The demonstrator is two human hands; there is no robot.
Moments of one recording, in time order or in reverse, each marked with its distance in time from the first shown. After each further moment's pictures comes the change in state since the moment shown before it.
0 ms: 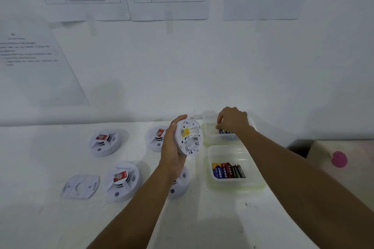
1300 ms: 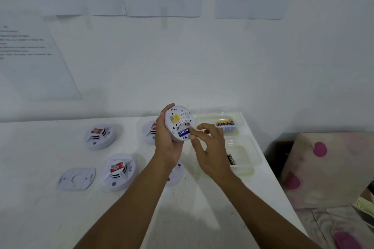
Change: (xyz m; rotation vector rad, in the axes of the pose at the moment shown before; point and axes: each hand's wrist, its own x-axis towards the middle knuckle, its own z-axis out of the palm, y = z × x) left_hand -0.009 0.011 0.009 -0.207 0.041 -0.027; right_hand -0.155 -0.049 0.055 0.625 0.496 -0.328
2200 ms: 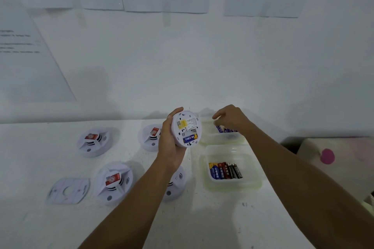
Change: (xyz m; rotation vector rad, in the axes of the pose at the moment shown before) left_hand 0.036 -0.011 -0.008 0.029 -0.017 -0.060; right_hand 0.153 0.087 -0.031 -0.226 -0.468 0.441
